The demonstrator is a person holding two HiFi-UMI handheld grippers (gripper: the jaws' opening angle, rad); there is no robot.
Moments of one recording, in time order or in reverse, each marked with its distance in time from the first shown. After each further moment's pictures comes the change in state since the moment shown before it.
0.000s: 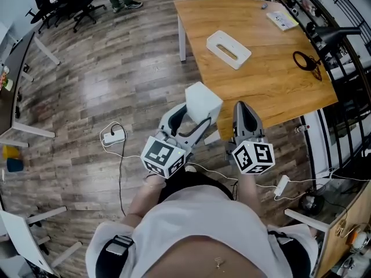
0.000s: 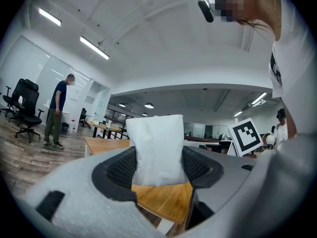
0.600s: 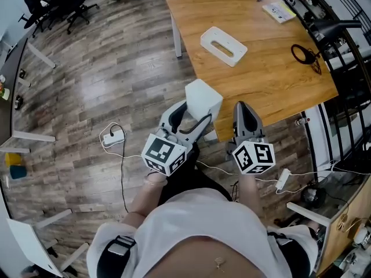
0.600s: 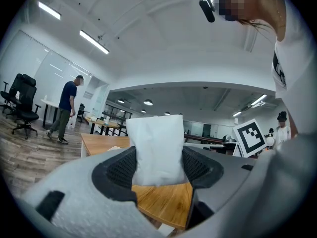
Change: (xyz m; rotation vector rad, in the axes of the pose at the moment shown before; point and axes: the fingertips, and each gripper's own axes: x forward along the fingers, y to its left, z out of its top) left arm 0.032 0.009 -0.001 -0.025 0.036 -0.025; right arm 0.008 -0.022 -0.002 0.026 0.029 -0.048
